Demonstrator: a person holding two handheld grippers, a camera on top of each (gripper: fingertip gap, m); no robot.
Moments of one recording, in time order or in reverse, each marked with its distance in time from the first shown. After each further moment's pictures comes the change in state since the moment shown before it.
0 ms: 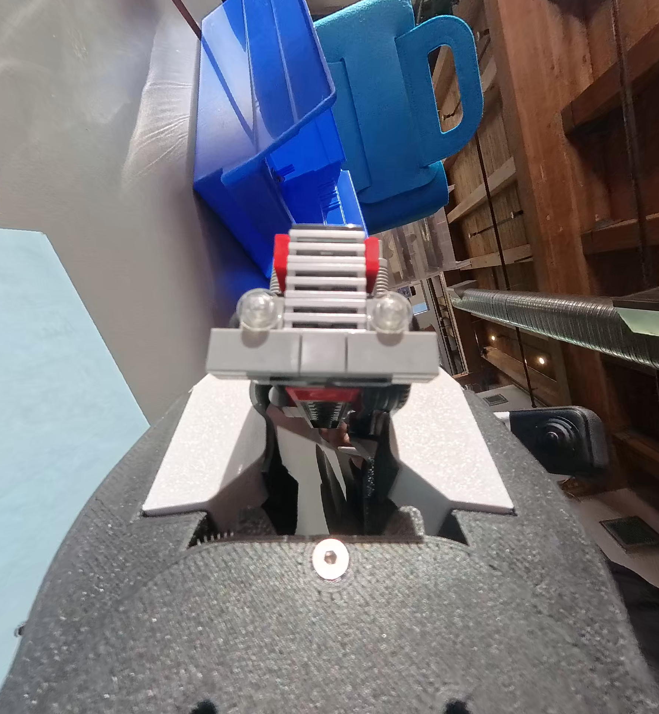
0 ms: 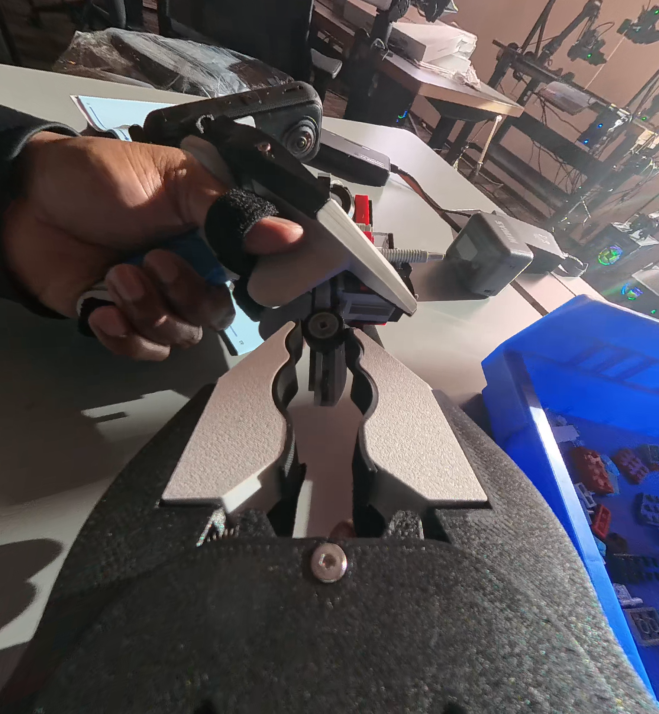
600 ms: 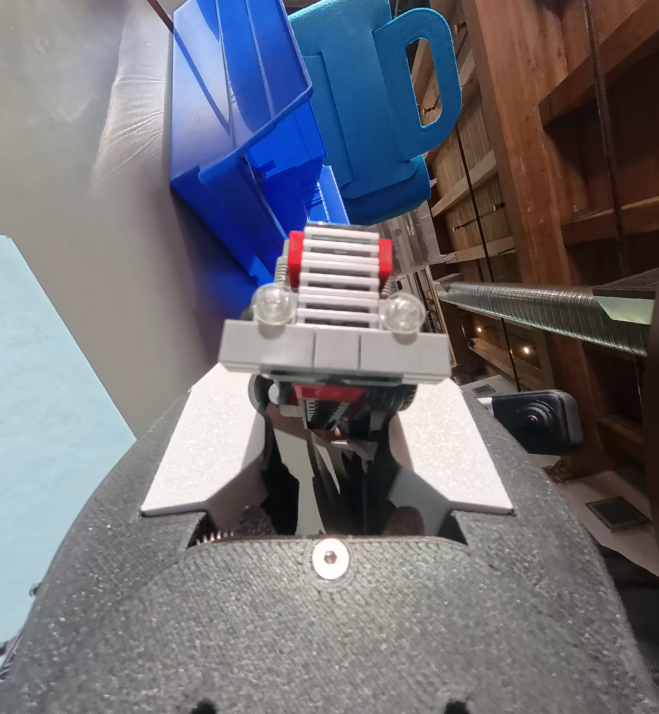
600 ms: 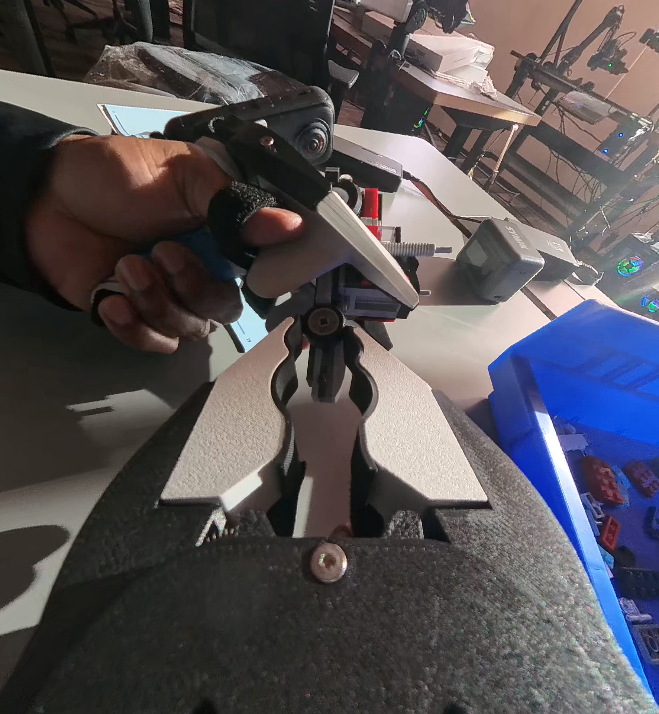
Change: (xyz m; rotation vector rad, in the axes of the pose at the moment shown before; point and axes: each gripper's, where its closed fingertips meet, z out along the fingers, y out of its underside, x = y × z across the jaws) left arm 0.008 0.001 0.000 -0.011 0.048 0.011; right arm -0.002 -0.001 -0.001 0.019 -0.043 -0.005
